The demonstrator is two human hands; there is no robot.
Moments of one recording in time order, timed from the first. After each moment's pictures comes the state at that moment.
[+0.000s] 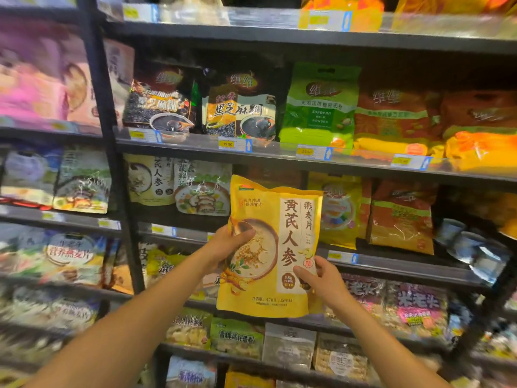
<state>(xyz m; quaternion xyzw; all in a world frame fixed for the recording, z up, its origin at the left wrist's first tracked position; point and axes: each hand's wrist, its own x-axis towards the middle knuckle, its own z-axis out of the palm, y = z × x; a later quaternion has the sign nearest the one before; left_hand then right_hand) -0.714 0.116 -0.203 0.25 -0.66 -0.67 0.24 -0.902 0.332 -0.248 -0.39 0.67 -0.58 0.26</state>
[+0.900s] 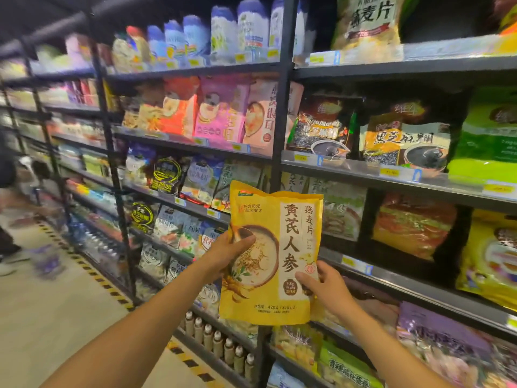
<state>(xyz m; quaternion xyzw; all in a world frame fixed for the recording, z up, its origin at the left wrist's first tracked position) -0.358 0.041 -0.180 0.38 -0.62 -0.56 0.40 -0.621 0.147 -0.222 -0.54 0.58 -0.51 0.35</state>
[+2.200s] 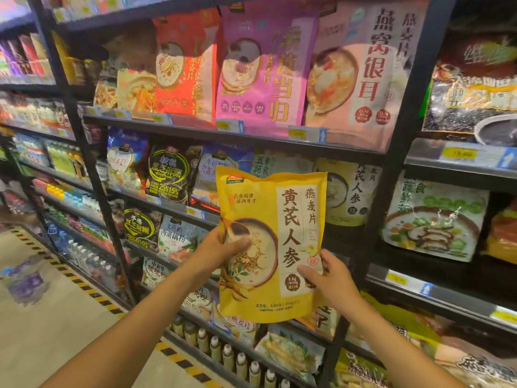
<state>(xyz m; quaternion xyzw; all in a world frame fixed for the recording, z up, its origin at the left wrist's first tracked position) -0.205 -0.301 -0.209 0.37 -0.64 -0.57 0.36 -0.468 -0.185 -0.252 -0.50 0.58 -0.54 0.36</state>
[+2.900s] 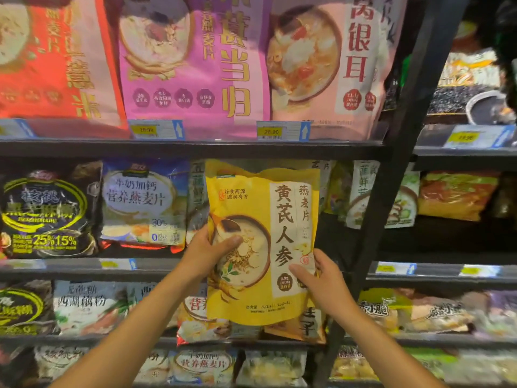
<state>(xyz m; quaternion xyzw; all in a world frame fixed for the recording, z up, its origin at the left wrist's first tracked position) -0.278 -0.479 -0.219 0.26 -0.71 -0.59 0.28 -0.456 -0.272 -0.268 -0.34 0.66 -0.62 0.24</state>
